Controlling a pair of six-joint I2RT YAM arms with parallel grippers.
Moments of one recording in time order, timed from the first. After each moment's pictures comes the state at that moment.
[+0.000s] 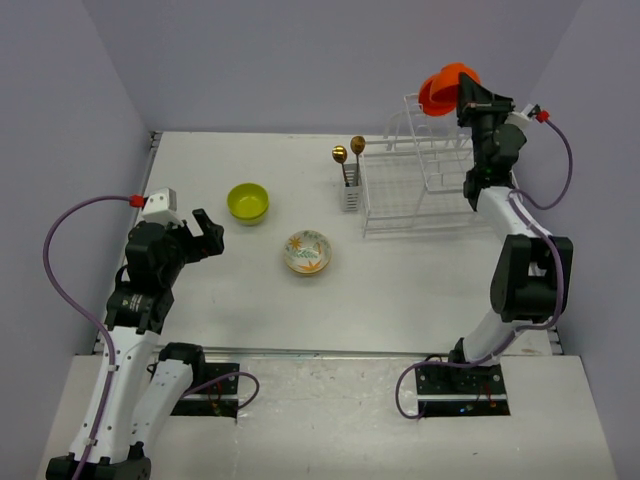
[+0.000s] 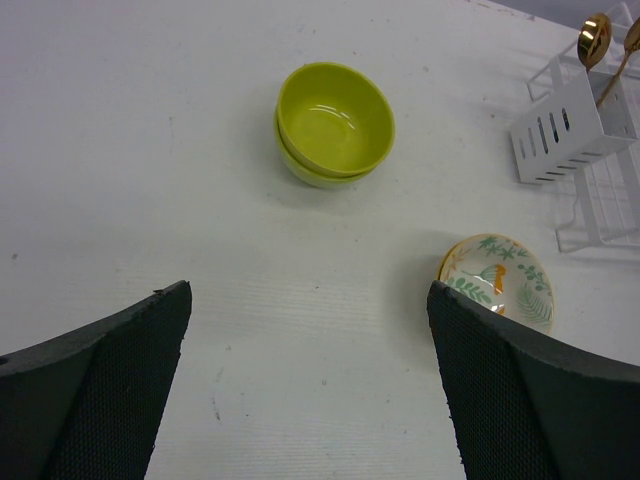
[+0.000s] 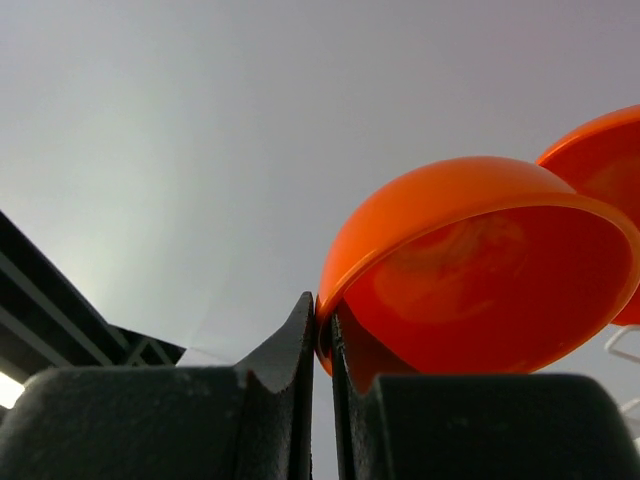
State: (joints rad) left arm -0.10 0.64 0.77 -0.51 -0.03 -0.33; right arm -0.06 1.72 1.26 0.84 -0.05 1.62
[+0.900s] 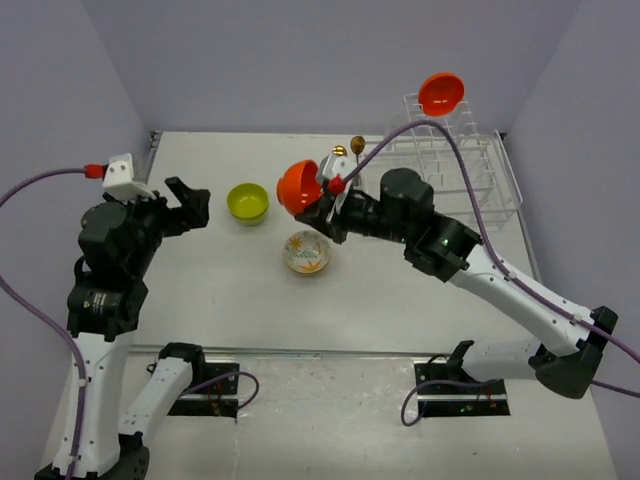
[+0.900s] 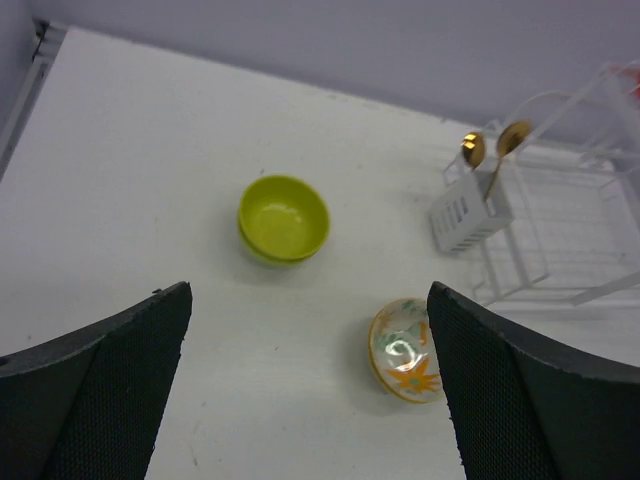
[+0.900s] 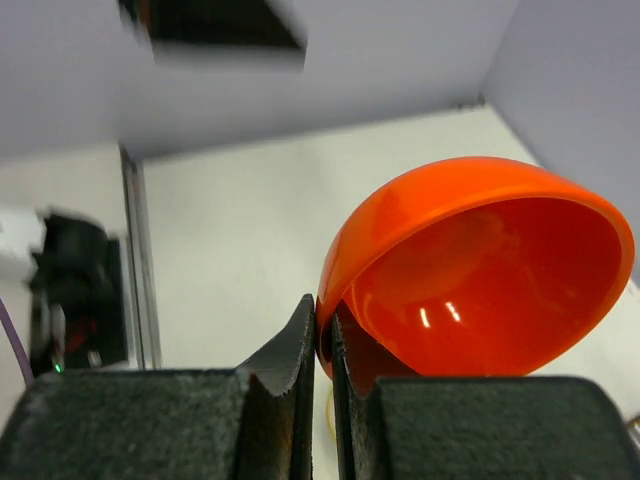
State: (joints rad) left arm -0.10 0.70 1.07 -0.62 -0.02 -0.34; right arm 0.84 1.27 1.41 -0.18 -0.35 -0.03
